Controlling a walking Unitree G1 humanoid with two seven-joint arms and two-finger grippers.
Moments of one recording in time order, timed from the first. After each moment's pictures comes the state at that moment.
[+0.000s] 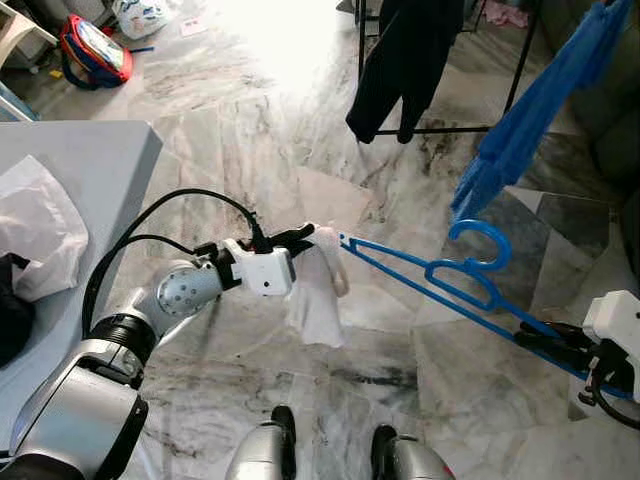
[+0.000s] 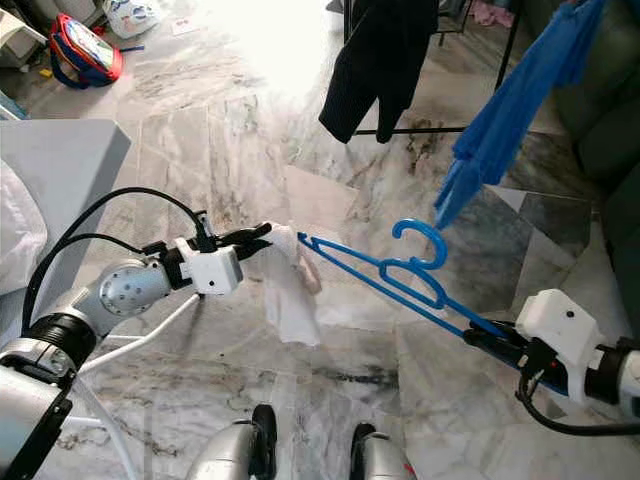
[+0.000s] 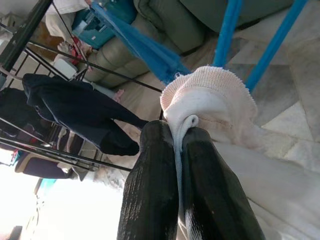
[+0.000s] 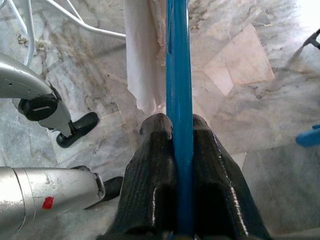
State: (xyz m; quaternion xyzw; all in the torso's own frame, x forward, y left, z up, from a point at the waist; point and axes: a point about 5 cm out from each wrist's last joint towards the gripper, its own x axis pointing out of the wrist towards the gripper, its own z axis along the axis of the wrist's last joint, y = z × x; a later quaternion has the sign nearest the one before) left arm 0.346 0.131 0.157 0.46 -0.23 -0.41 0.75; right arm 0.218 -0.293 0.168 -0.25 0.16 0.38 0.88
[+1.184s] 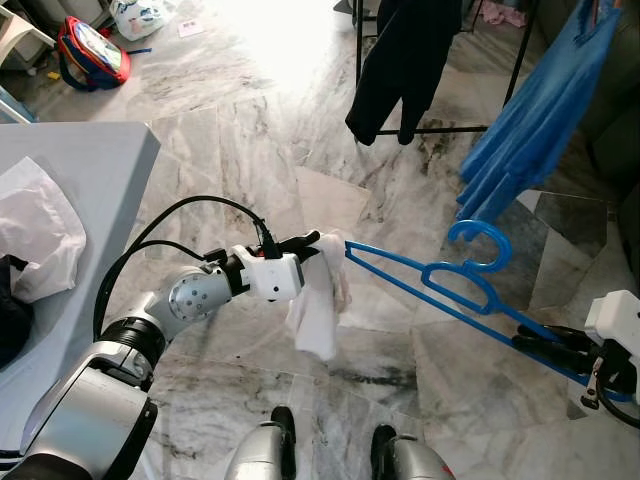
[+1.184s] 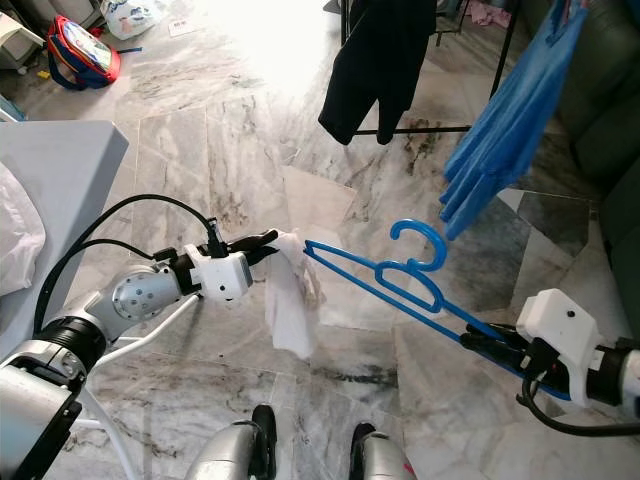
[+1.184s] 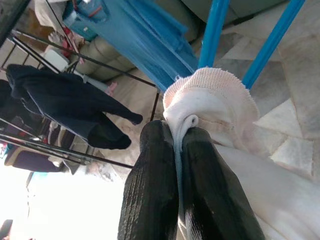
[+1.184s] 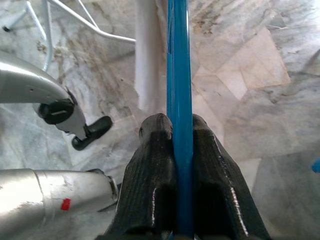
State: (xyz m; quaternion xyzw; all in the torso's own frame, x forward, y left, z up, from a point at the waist) left arm 0.346 0.123 0.144 0.46 -0.21 -0.41 0.76; right arm 0.215 -0.286 0.172 -0.23 0.16 0.41 0.87
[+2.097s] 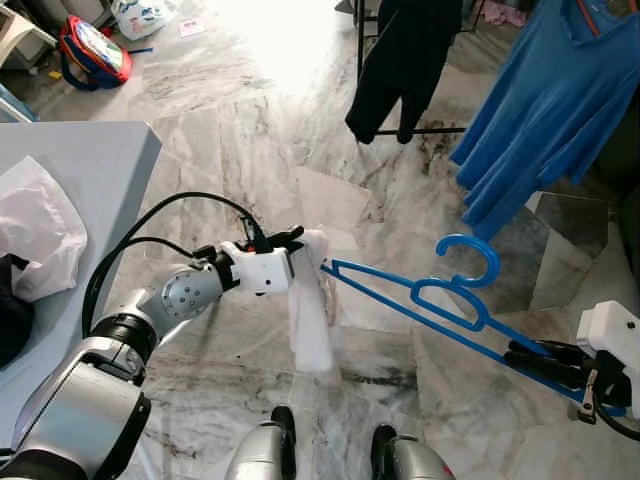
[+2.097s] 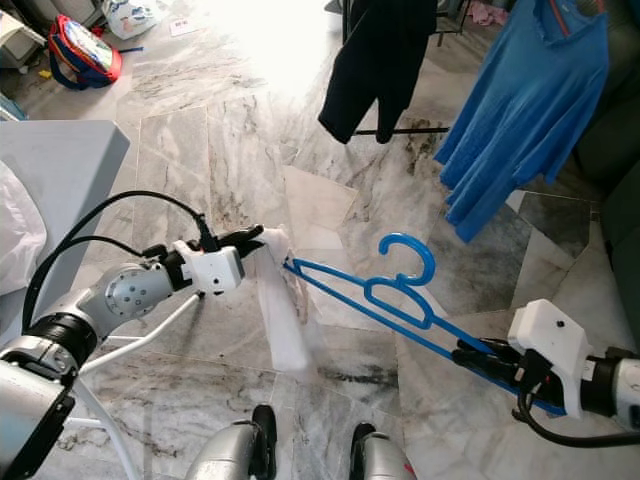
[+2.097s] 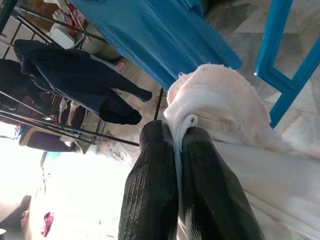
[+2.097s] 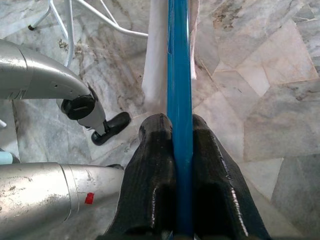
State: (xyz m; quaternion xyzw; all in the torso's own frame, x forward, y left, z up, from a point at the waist) left arm 0.354 0.138 0.148 0.49 -0.19 -0.37 0.77; right arm 0.209 -0.281 0.166 -0.22 0.19 0.43 0.86
